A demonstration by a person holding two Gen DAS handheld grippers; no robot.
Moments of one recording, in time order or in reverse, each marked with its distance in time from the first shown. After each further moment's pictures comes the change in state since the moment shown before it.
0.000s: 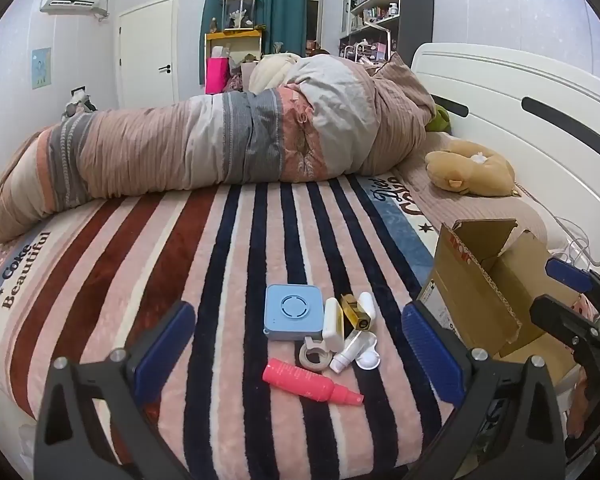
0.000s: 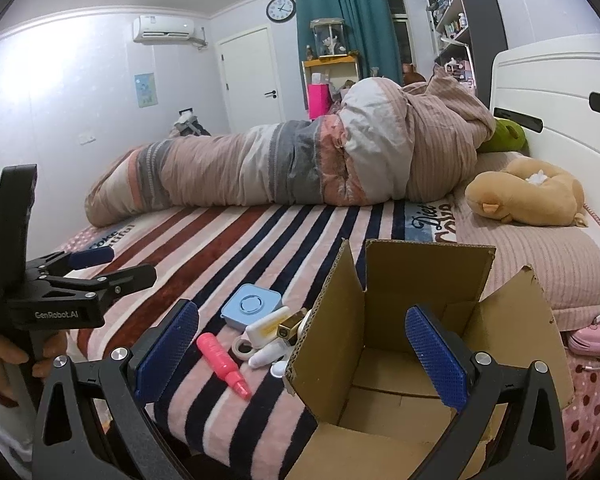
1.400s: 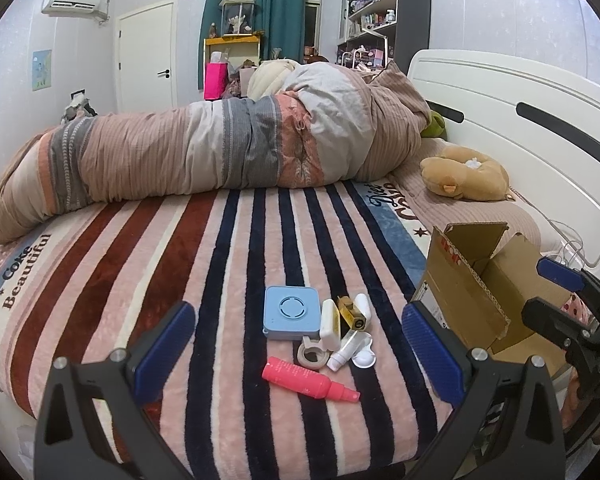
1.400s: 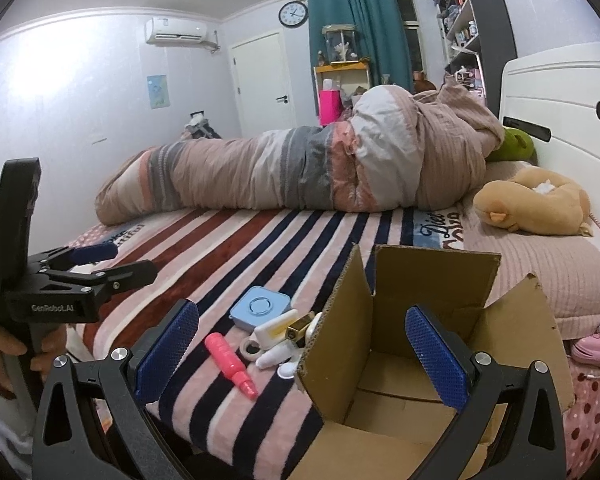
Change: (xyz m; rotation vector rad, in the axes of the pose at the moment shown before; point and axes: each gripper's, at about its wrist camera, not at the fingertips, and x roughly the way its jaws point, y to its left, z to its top) left arm -0.018 -0.002 0.005 0.009 0.009 -0.006; right arm -0.008 0.003 0.000 -0.027 -0.021 0.032
